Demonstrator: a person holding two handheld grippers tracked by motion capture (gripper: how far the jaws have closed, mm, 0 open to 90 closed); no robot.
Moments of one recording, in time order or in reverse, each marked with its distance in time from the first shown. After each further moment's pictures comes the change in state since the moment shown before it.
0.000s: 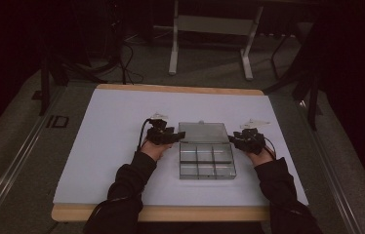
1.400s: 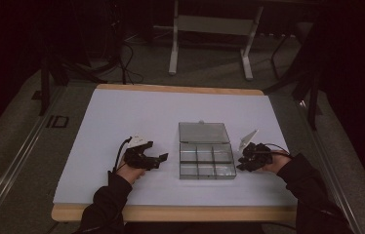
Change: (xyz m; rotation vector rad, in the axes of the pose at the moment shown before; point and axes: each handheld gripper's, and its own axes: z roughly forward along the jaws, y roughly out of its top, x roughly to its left) left arm 0.008 -0.068 -0.066 -0.076 0.023 0.187; right arm 0.009 -0.017 -0.022 0.492 0.331 -0.457
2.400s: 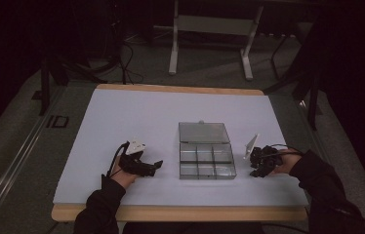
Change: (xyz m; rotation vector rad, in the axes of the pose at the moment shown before) left arm -0.004 -0.011 -0.016 0.083 0.085 0.090; right arm 0.005 -0.013 -0.018 0.219 0.010 -0.106
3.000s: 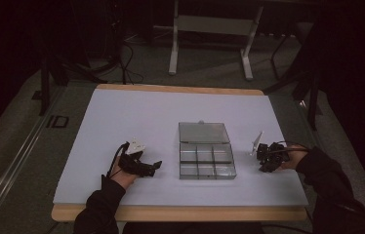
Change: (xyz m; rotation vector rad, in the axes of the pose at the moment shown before) left arm 0.000 -0.001 0.002 0.028 0.017 -0.005; right arm -0.020 -0.016 0.001 0.087 -0.053 0.034
